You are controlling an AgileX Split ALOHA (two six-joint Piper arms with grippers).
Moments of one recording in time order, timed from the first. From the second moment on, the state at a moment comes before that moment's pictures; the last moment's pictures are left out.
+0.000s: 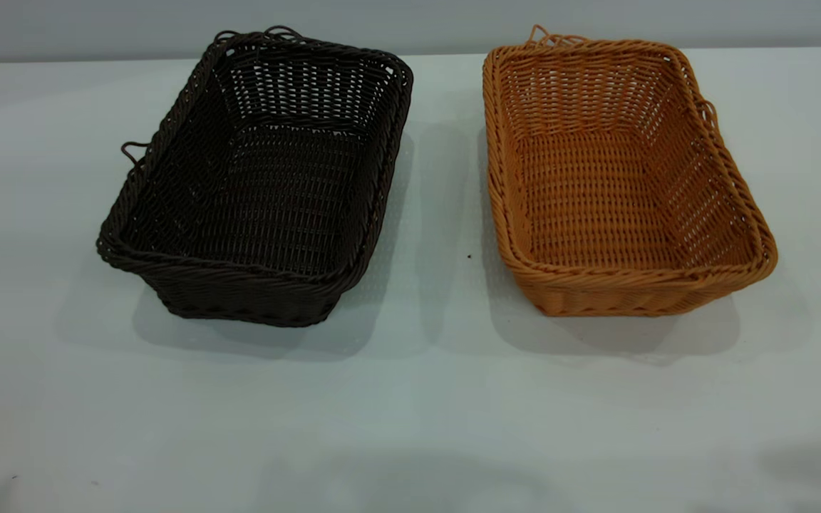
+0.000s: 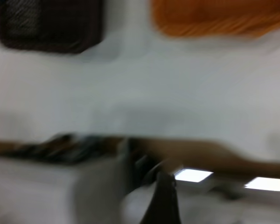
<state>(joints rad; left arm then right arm) 0.03 0.74 -0.63 -0.21 0.76 0.20 0.02 0.91 -0.47 0.71 0.91 -0.26</state>
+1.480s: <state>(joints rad) -0.09 1.97 -1.23 -0.34 0.54 0.37 0.36 2.09 -0.77 1.82 0.21 0.01</state>
